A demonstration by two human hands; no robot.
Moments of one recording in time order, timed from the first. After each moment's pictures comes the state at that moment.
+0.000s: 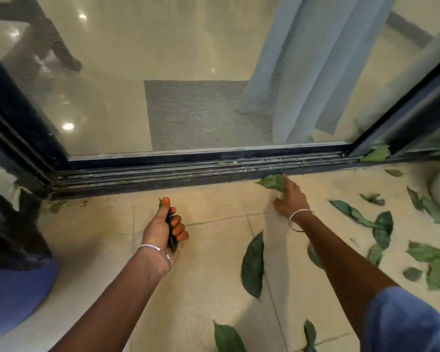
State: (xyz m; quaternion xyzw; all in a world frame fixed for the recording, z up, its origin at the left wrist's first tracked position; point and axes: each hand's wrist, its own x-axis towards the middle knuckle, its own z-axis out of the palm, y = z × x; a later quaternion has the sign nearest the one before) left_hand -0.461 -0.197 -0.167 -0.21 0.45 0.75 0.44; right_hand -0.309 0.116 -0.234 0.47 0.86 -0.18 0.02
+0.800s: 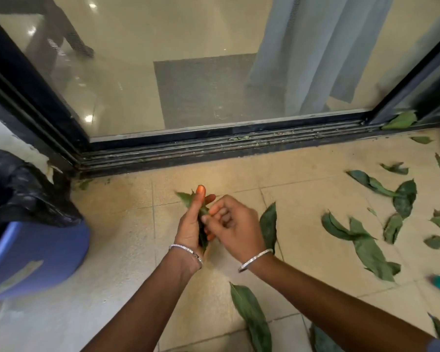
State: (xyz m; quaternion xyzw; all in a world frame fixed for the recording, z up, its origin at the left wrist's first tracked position) left_hand -0.399 -0.214 -0.167 -0.10 0.48 0.73 0.49; right_hand -0.317 -0.143 -0.146 0.28 0.77 -0.54 -0.19
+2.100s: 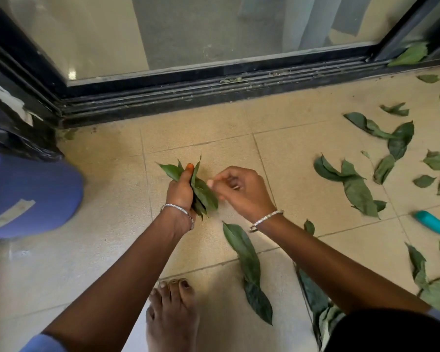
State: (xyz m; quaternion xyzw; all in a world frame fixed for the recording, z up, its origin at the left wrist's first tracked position) left_hand -0.368 -0.238 -0.194 -0.18 0.63 0.64 0.40; right_hand -0.262 -0.148 -0.159 0.34 0.75 -0.56 -0.09
